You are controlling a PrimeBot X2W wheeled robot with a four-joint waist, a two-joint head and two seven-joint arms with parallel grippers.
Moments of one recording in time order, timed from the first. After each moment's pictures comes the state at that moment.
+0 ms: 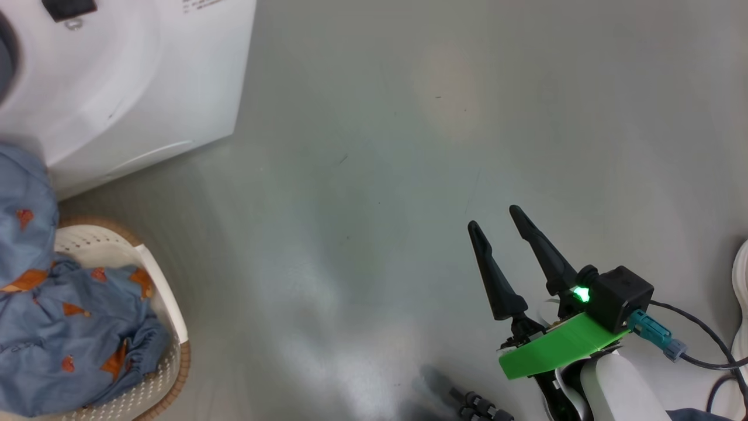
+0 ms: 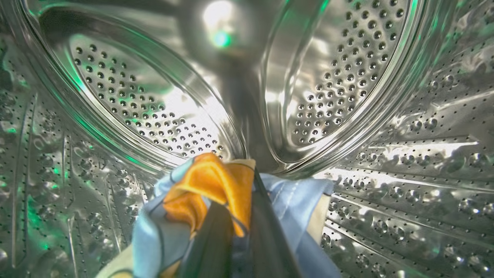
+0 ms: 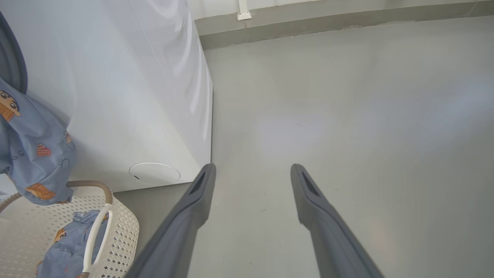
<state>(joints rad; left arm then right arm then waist) -1.31 0.45 0.01 0.97 -0.14 0.09 -0.25 -0.23 -0.04 0.21 0.09 0.28 0.13 -0.25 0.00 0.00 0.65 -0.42</state>
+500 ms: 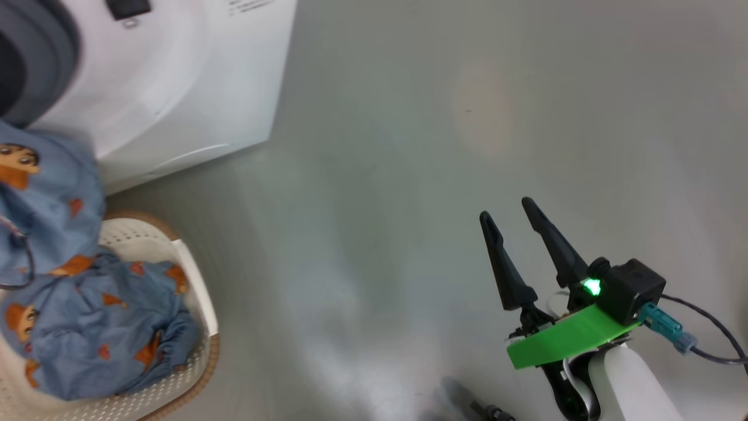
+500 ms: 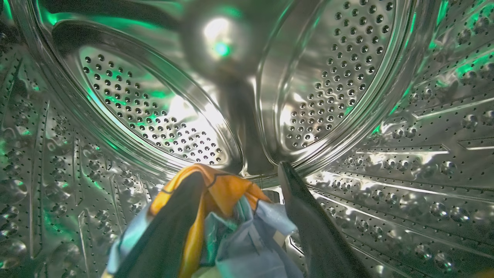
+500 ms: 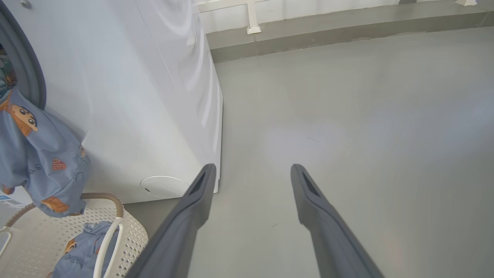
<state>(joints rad) -1.31 0.35 -0.01 1.00 -0.14 0.12 -0.25 -0.24 -0.04 0.18 0.10 0.28 0.13 -0.25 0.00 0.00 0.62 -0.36</state>
